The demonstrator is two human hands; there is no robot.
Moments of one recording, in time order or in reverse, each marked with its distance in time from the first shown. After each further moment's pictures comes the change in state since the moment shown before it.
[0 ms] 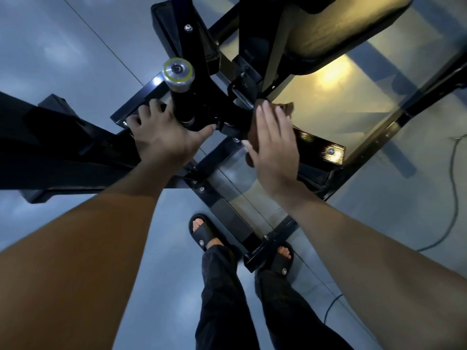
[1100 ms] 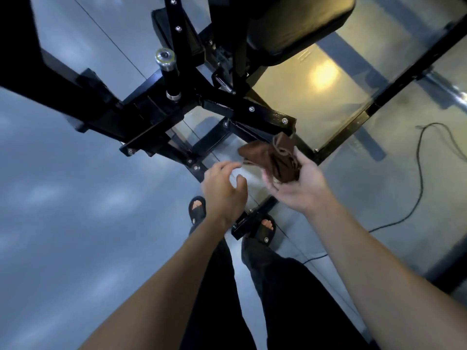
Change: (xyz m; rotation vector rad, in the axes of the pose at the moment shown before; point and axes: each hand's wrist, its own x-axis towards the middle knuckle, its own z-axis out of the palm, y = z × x) left_hand -0.258 0.118 -0.038 -0.738 -0.201 -0.067; right_hand -0.133 0.054 -0.179 1.875 -0.385 1.548
